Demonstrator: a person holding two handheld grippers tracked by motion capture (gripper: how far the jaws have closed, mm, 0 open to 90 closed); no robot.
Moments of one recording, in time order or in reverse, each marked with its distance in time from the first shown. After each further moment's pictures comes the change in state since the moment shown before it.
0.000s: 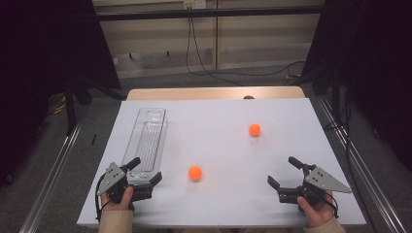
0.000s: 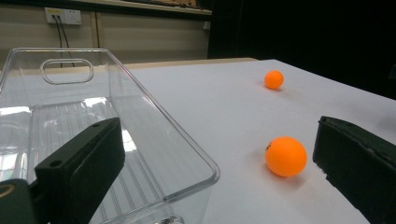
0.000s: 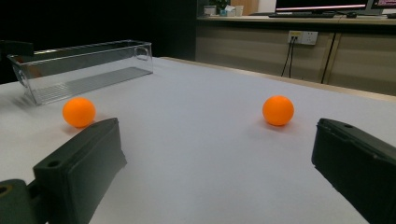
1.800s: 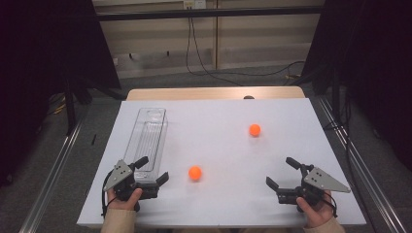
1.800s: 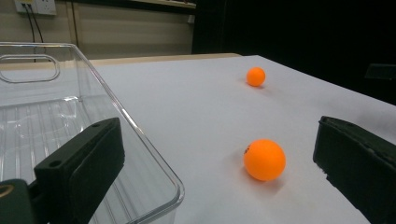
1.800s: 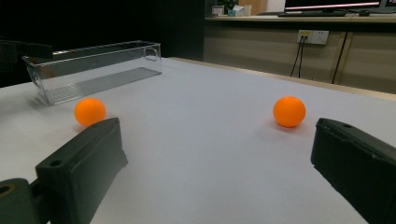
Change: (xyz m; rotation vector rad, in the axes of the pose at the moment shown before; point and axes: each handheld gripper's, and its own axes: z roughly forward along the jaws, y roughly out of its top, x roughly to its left) left arm -0.009 0.004 0.014 0.029 -0.068 -0.014; right arm 0.002 0.000 0.002 -0.001 0.036 0.005
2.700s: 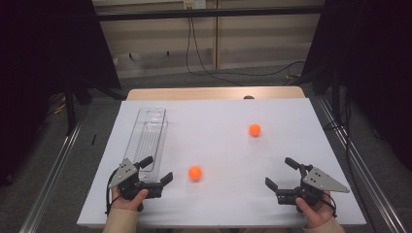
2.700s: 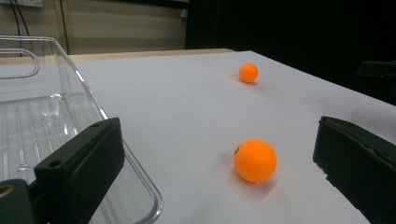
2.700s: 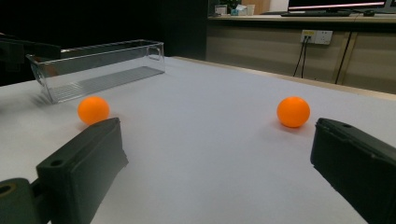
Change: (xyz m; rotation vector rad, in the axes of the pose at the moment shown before) left arm -0.004 0.001 0.009 0.024 -0.029 -0.003; right arm 0.002 0.000 0.001 0.001 0.009 -0.006
